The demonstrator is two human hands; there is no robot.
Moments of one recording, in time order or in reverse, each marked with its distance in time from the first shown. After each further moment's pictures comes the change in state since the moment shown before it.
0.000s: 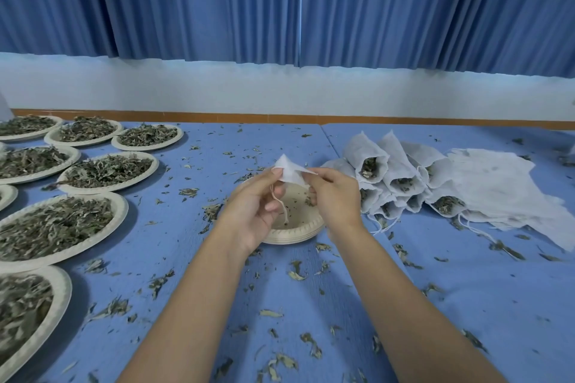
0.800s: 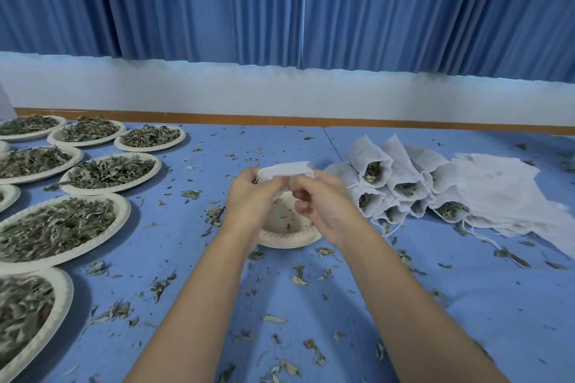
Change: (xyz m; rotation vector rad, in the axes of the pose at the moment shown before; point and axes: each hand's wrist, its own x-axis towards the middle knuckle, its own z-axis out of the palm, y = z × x) left_hand 0.006 0.003 -0.001 0.672 0.200 0.280; right_hand -0.005 -0.014 0.006 0.291 -0.375 0.198
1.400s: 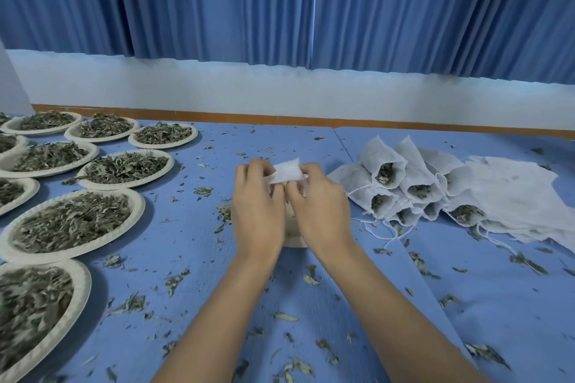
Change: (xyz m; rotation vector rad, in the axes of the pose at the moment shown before) left_hand -0.011 -0.019 0.001 0.449 0.373 0.557; right_hand -0.009 0.019 0.026 -1.085 0.338 -0.557
